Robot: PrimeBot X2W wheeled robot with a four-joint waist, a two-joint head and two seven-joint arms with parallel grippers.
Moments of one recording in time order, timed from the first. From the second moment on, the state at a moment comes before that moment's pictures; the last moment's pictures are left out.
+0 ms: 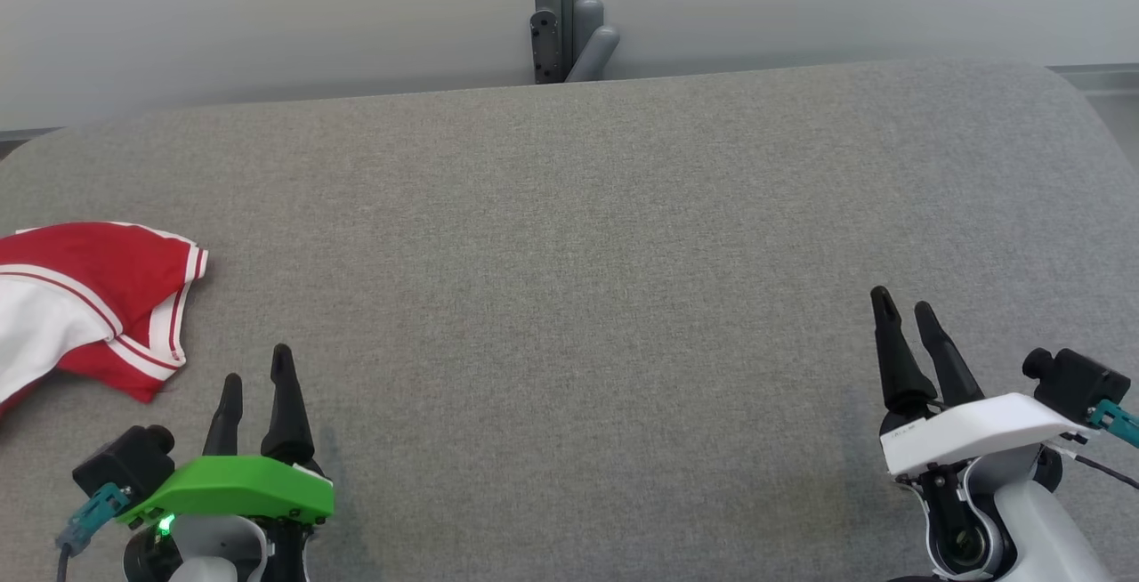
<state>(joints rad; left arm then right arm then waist) -0.11 0.04 0.02 0.29 -0.67 -0.02 -0.11 -0.15 -0.16 0.12 0.28 0.81 0.13 -0.20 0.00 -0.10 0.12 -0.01</state>
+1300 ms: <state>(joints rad) -0.09 0.07 -0.07 0.30 -0.25 0.02 -0.20 -0.15 -0.10 0.04 0.28 0.28 0.13 -0.24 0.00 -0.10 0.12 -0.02</state>
